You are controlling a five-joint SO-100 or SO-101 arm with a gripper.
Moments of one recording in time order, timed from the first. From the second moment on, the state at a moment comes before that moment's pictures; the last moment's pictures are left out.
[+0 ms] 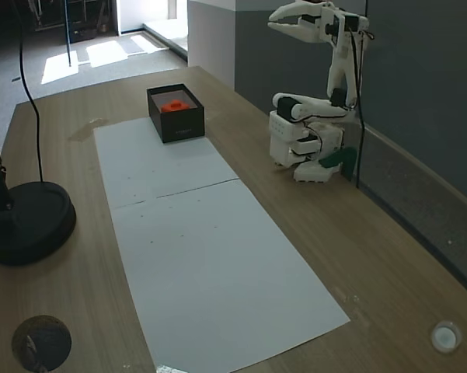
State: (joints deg) arm -3.3 197.1 104.9 85.9 -3.1
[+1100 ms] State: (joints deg) arm -9.8 197.8 167.9 64.1 -3.2
